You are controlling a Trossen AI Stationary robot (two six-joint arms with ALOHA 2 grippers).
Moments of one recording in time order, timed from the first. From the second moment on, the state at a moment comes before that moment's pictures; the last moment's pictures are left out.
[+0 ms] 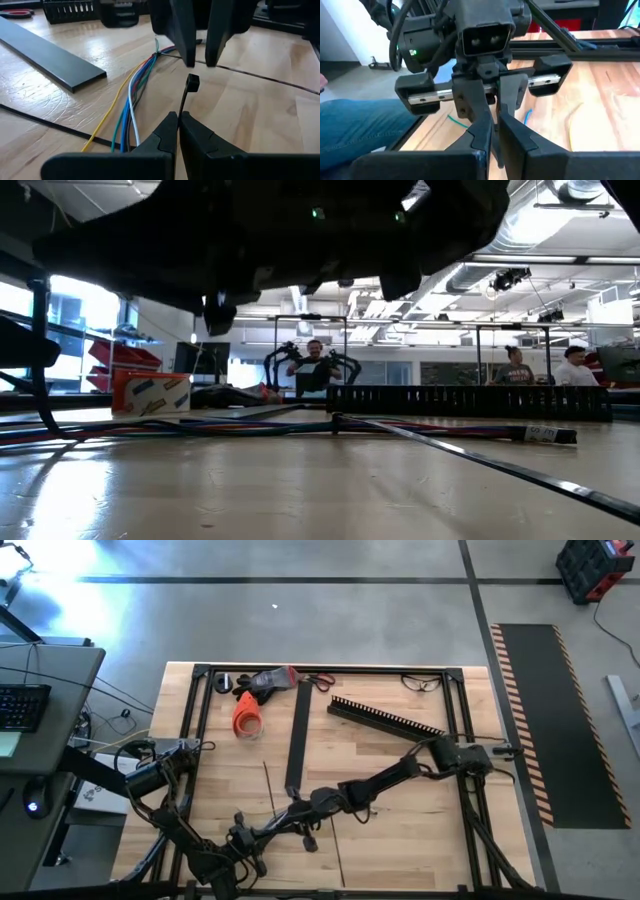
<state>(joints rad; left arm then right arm) -1.05 2.09 1.07 -0.47 -1.29 -1.61 0.32 2.31 1.41 0.67 -0.13 0.13</state>
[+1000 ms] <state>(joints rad) -1.05 2.09 1.07 -0.47 -1.31 -1.58 0.32 2.32 1.53 0.56 -0.08 0.08</state>
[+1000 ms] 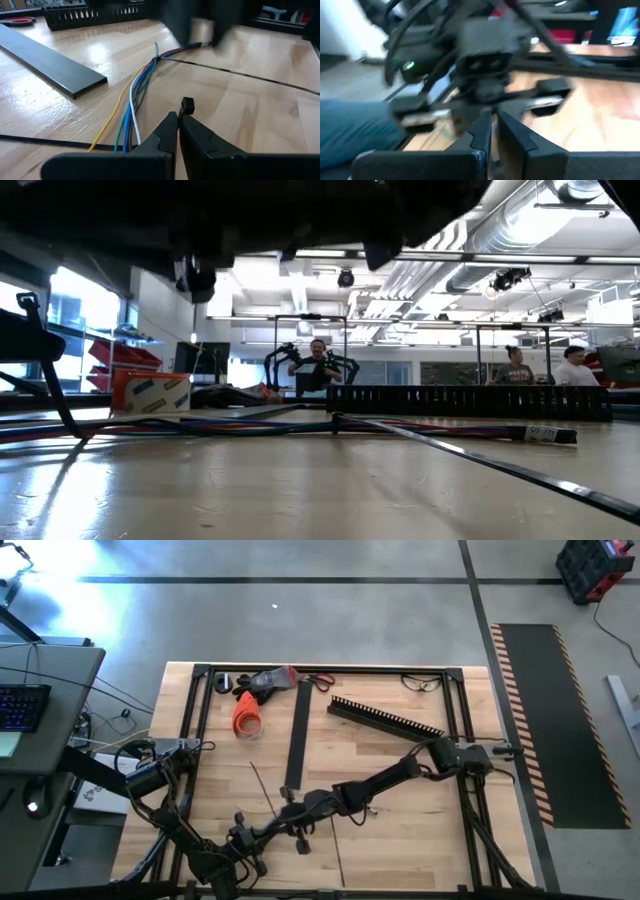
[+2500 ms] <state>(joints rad) -1.05 2.09 1.07 -0.42 -1.11 -1.51 -0.06 2.45 1.72 0.21 -0.19 0.14</state>
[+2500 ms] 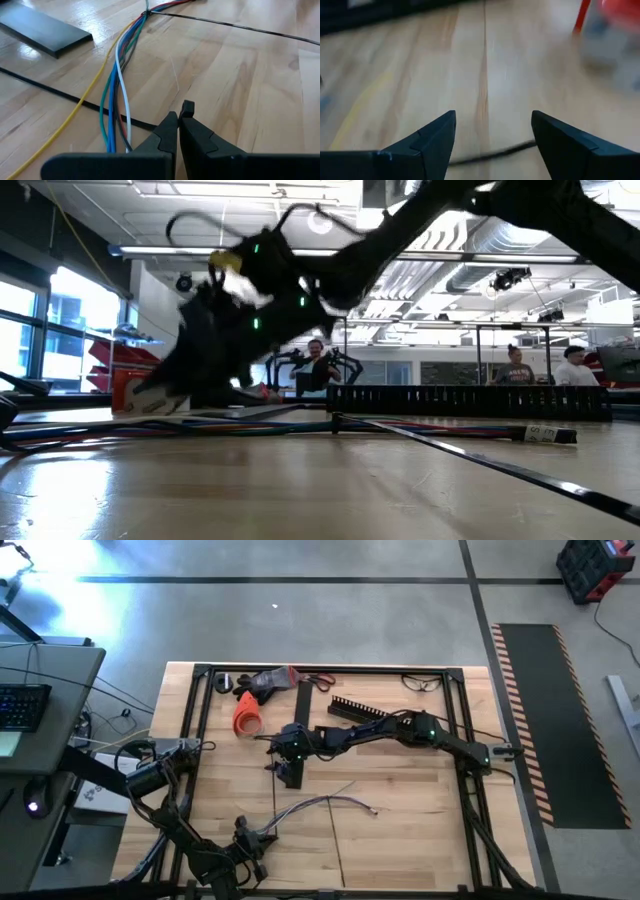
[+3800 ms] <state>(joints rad) -1.05 2.09 1.08 -0.42 -1.12 -1.51 0.00 2.50 1.72 0.19 -0.24 0.21</state>
